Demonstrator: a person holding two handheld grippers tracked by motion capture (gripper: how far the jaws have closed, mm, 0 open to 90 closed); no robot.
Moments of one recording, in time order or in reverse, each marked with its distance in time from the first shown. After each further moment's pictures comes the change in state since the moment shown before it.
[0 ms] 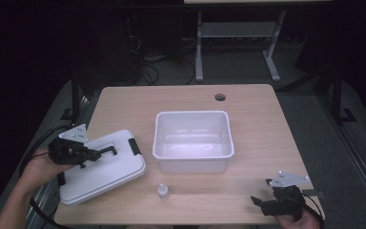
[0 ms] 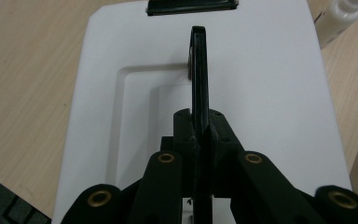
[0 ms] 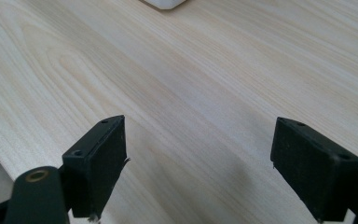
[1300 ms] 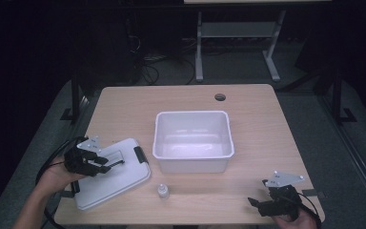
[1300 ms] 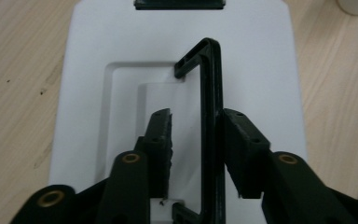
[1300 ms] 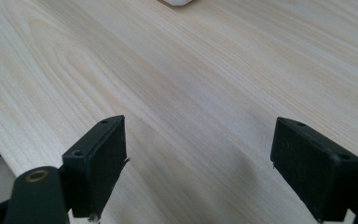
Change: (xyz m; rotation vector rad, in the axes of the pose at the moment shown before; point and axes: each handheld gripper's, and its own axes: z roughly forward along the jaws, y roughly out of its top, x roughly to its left) left arm -0.002 -0.017 0.049 0.028 -0.043 -0.046; right arm 0.004 0.003 0.006 0.024 0.021 -0.019
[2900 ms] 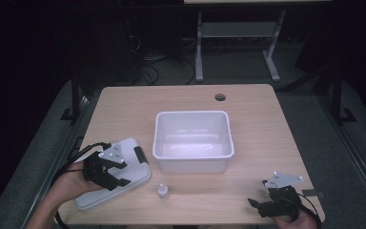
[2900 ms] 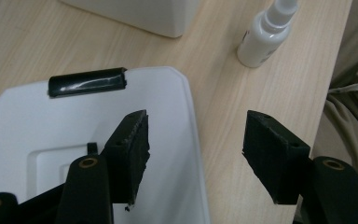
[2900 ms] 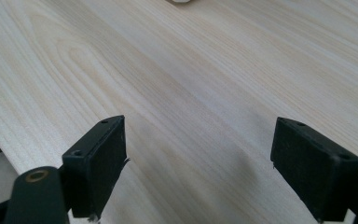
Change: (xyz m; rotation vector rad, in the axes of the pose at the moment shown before) left arm -0.066 0.060 -0.003 0.018 -0.052 0.138; right arm 0.002 0.000 0.000 0.006 -0.002 -0.015
